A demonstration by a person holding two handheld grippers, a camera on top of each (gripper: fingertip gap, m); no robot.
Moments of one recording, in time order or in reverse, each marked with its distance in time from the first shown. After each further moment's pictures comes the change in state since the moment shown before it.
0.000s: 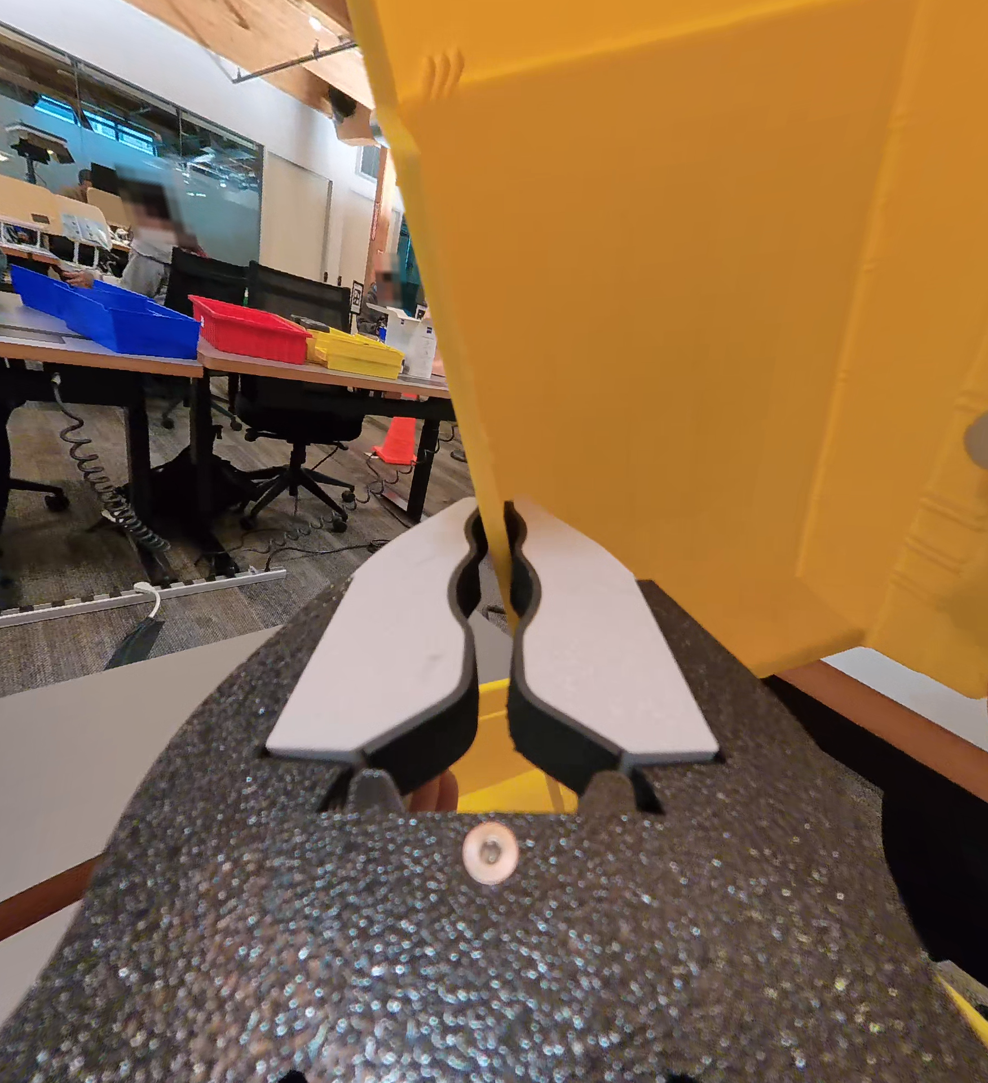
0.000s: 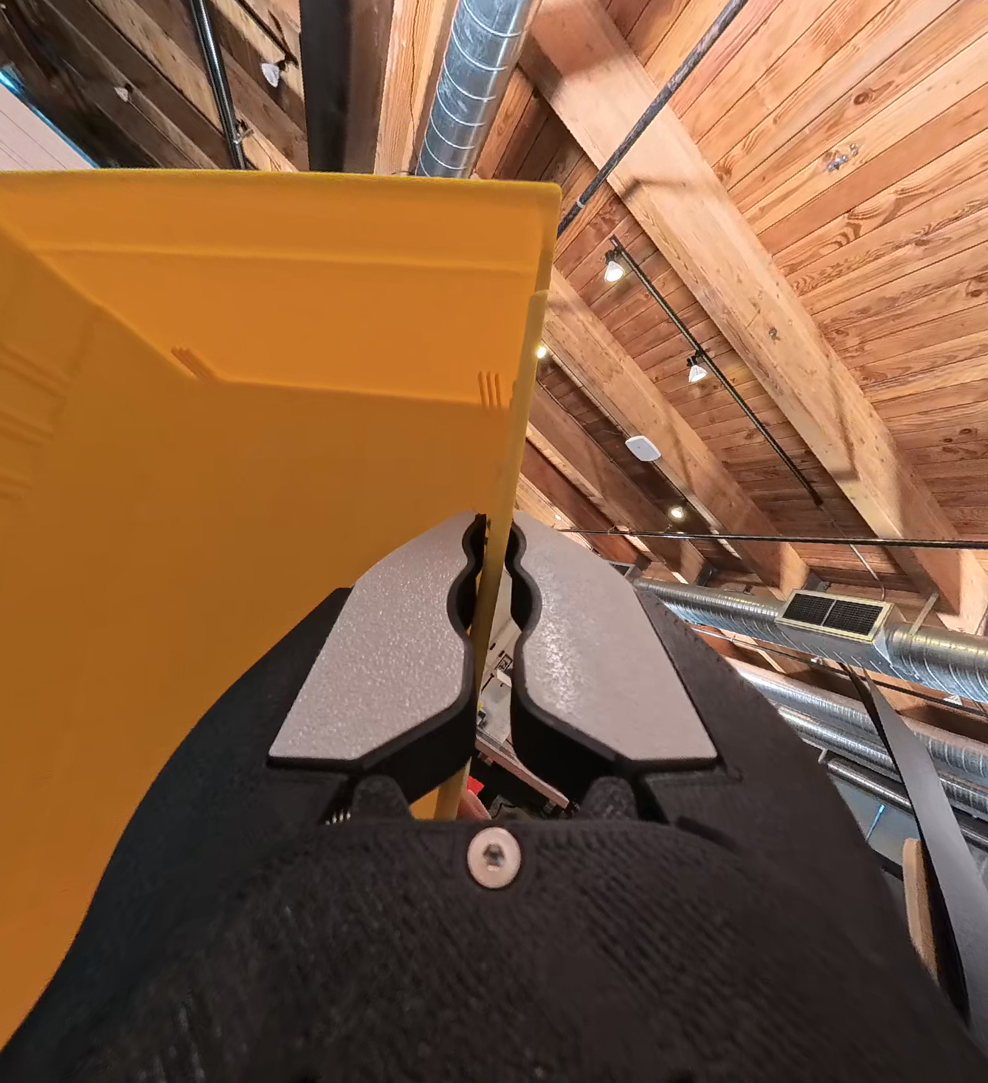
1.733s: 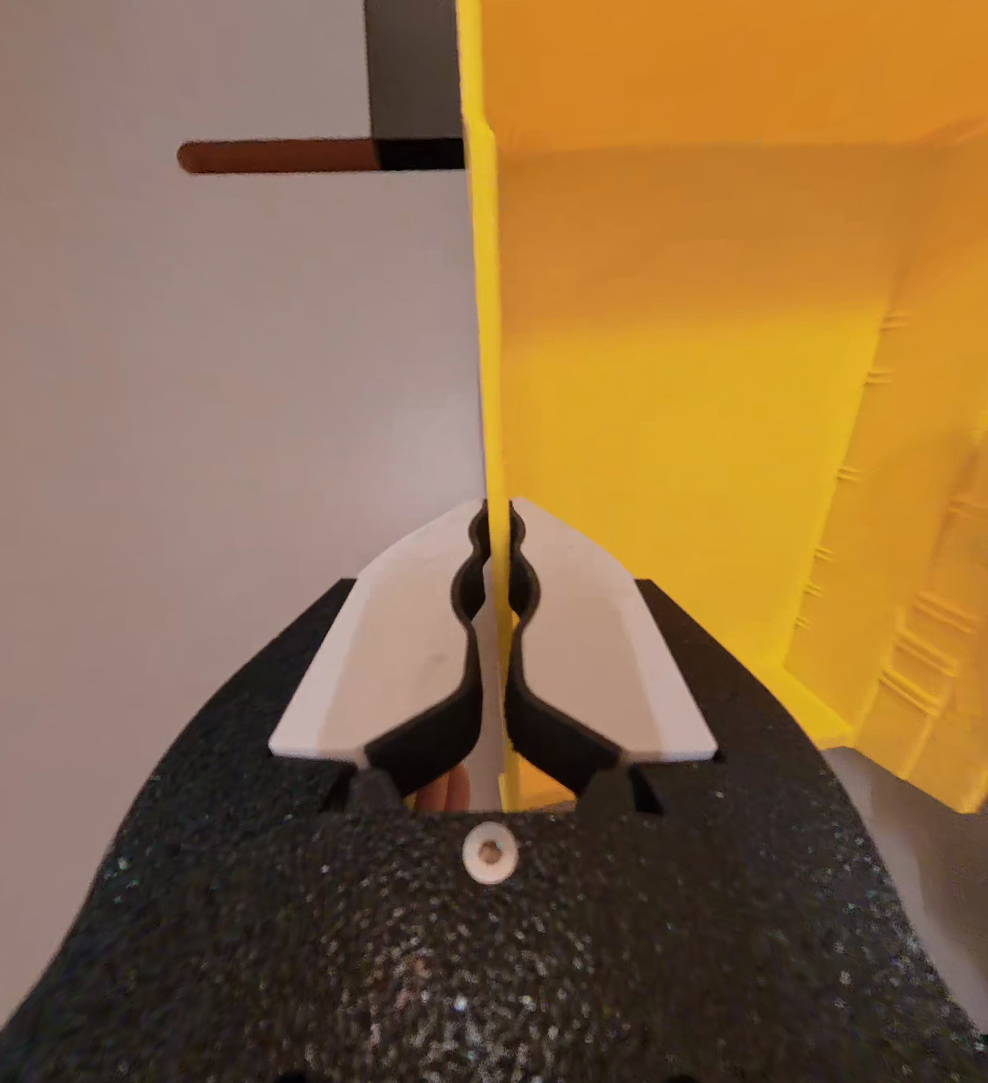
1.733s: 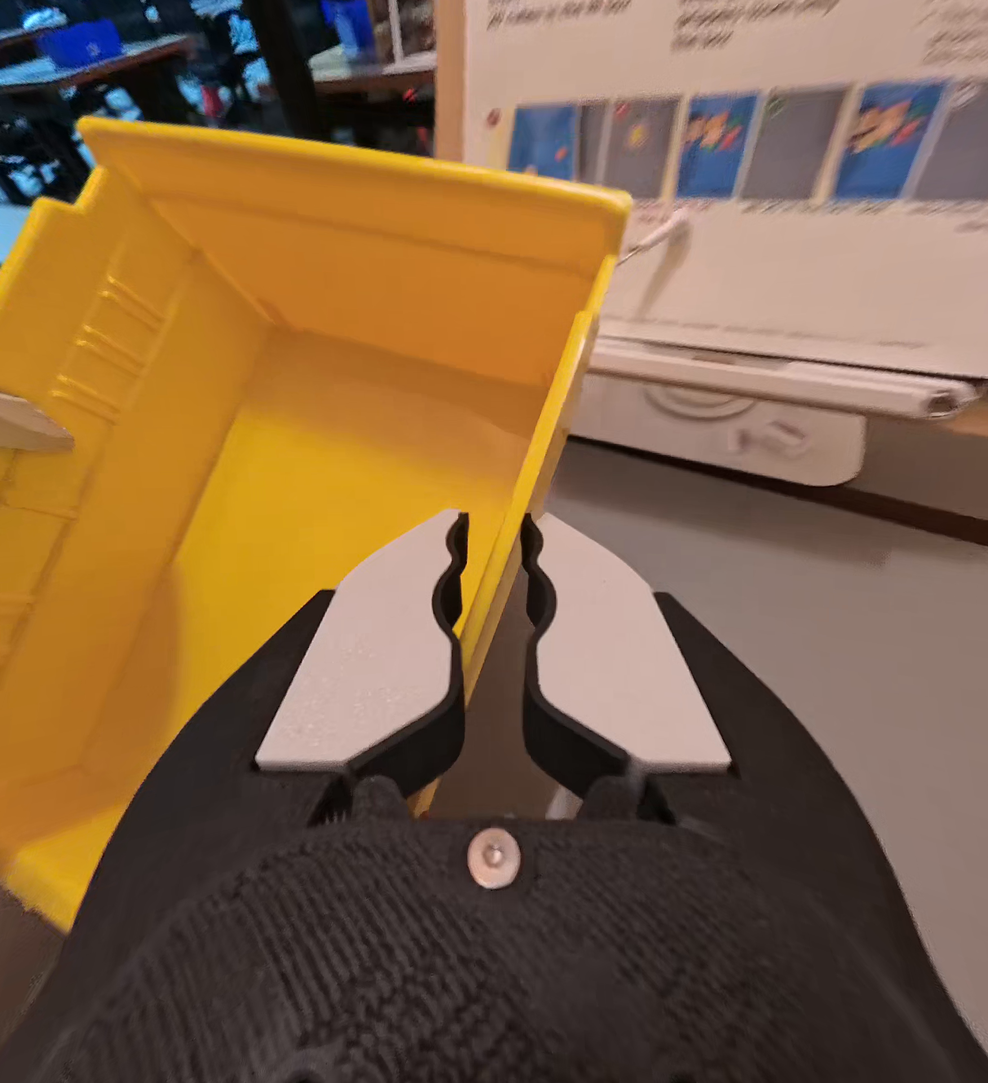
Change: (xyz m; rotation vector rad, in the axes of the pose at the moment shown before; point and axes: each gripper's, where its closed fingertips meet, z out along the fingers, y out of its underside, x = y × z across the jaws) left arm -0.369 -0.040 -0.498 -1.003 -0.795 -0.119; right arm -0.546 -0.223 -0.074 -0.808 -0.768 0.938
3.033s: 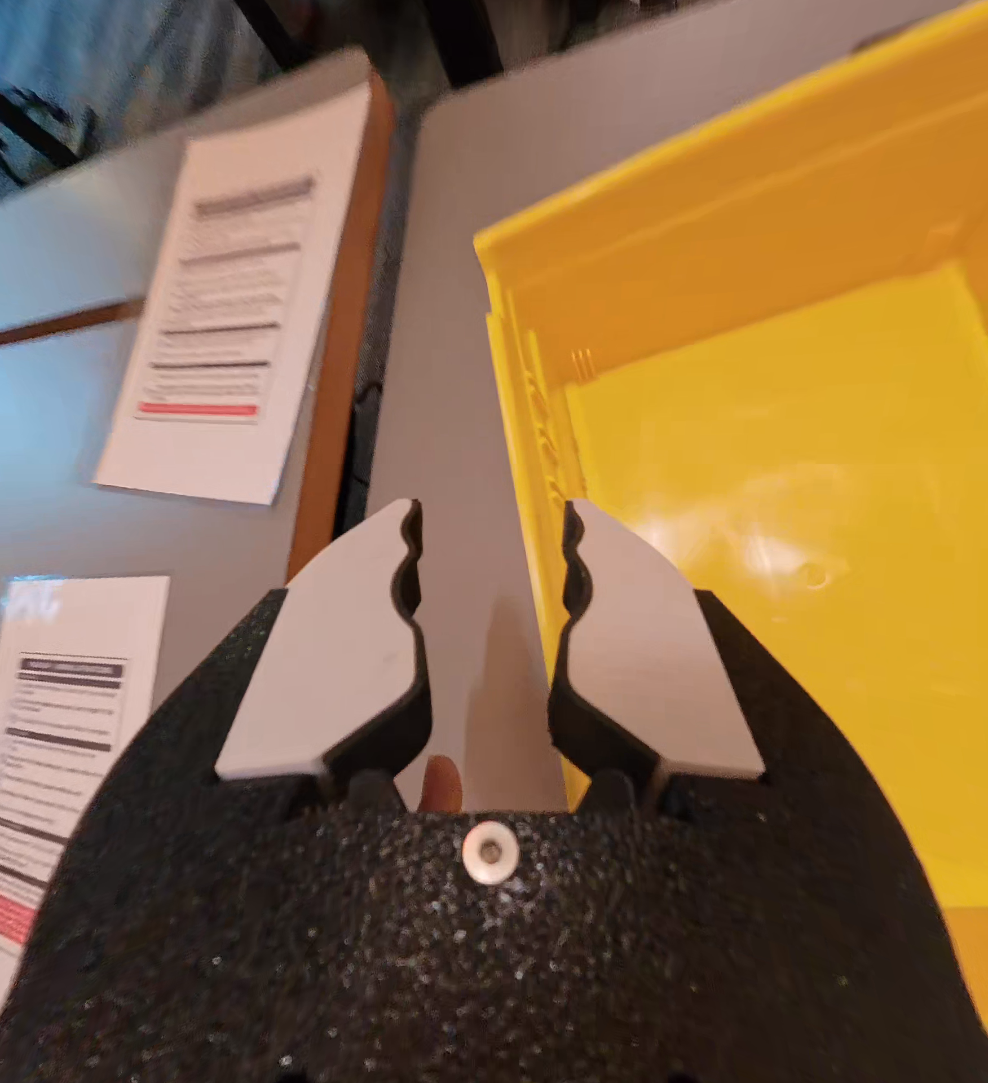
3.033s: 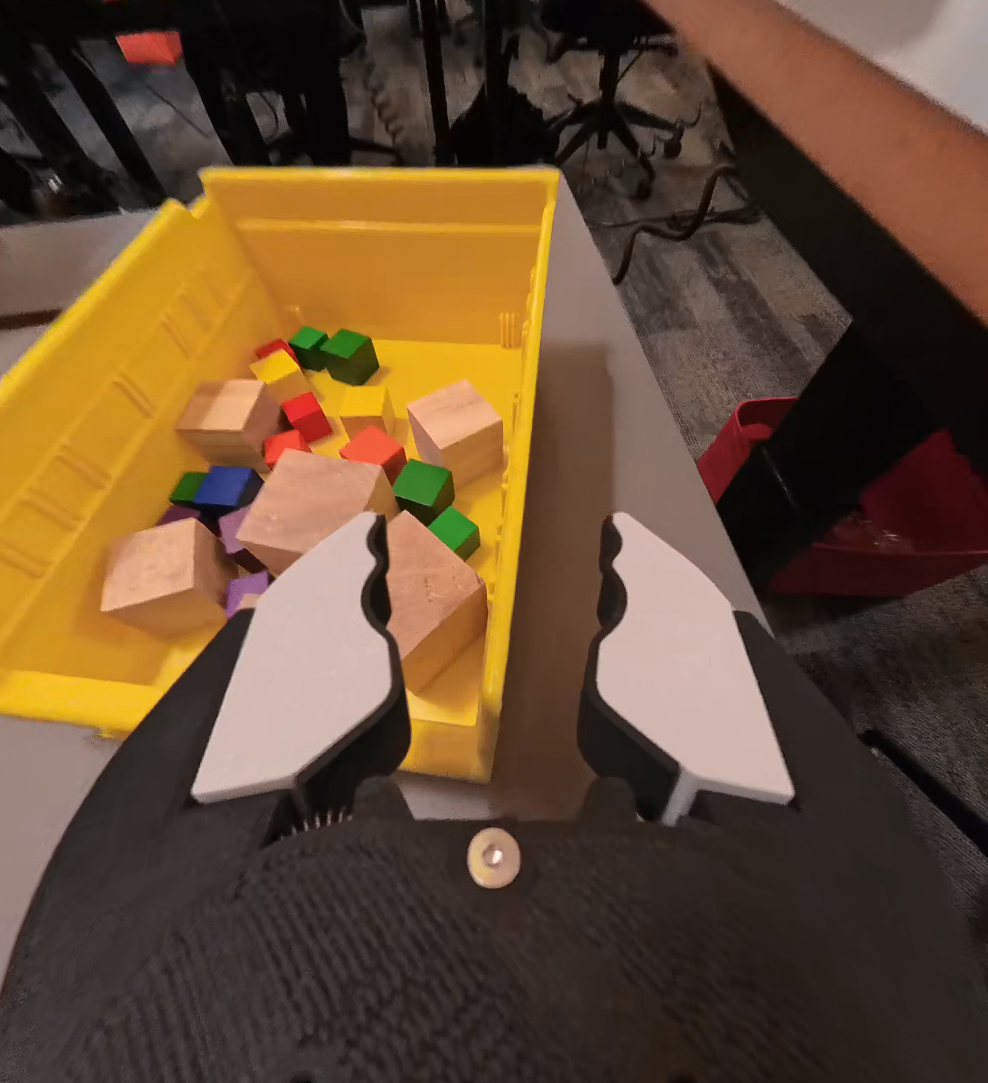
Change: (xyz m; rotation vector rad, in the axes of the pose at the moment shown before) left arm -0.197 -0.022 0.038 0.199 -0.394 0.127; right arm 0.449 0.126 -0.356 -0.047 0.604 0.180
